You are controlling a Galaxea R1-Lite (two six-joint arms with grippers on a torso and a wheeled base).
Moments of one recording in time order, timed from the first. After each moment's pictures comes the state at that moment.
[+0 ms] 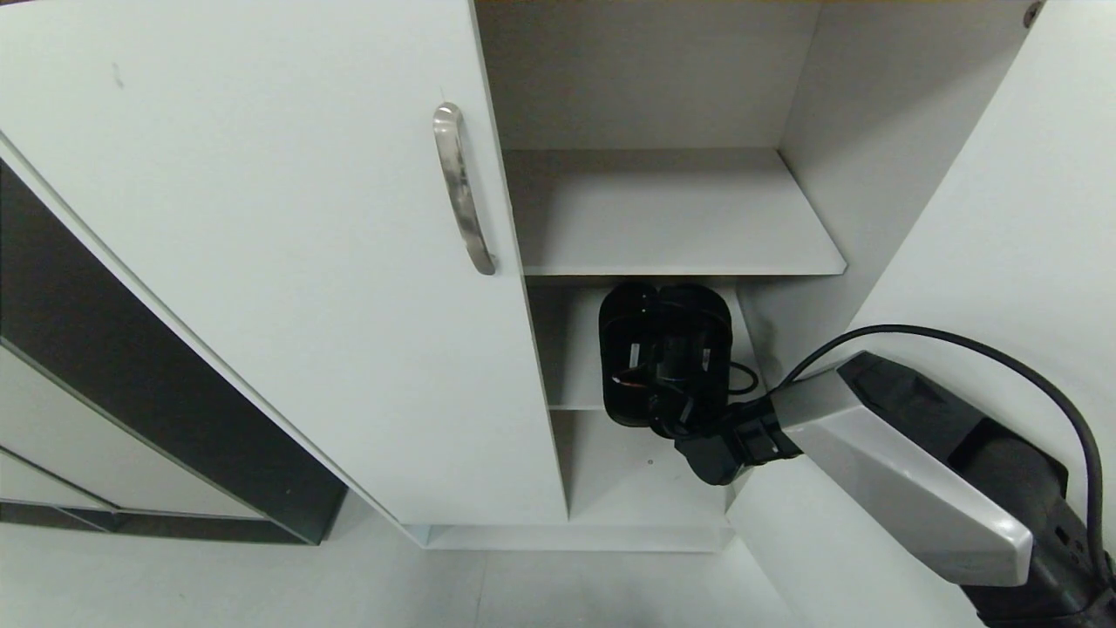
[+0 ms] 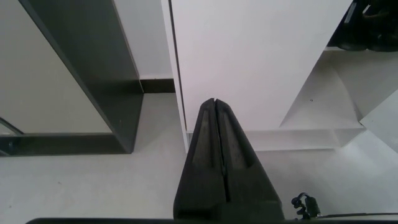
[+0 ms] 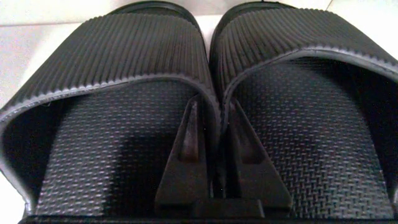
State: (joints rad) left arm 0.00 0.00 0.00 0.00 0.01 0.02; right arm 0.63 2.52 -1.69 -0.85 -0.73 0.08
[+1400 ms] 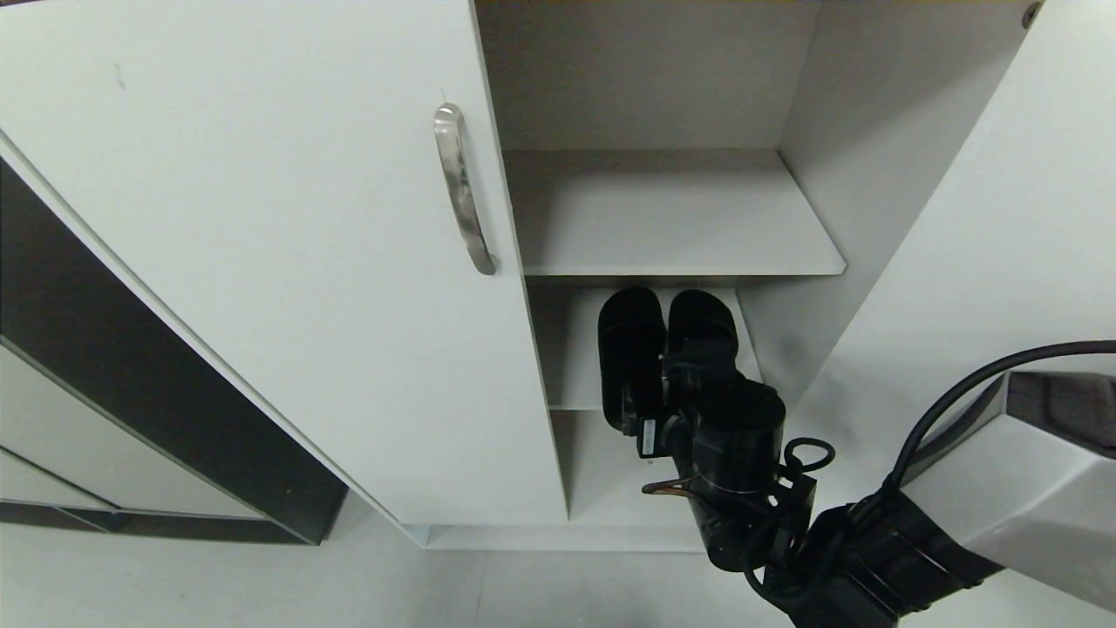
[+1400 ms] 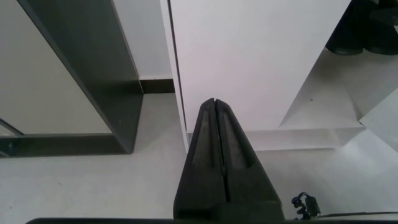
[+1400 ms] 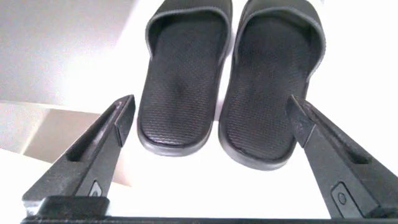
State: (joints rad) left arm 0.00 0.00 0.00 0.00 0.01 0.03; right arm 0.85 2.11 -0.89 -1.18 -0.74 0.07
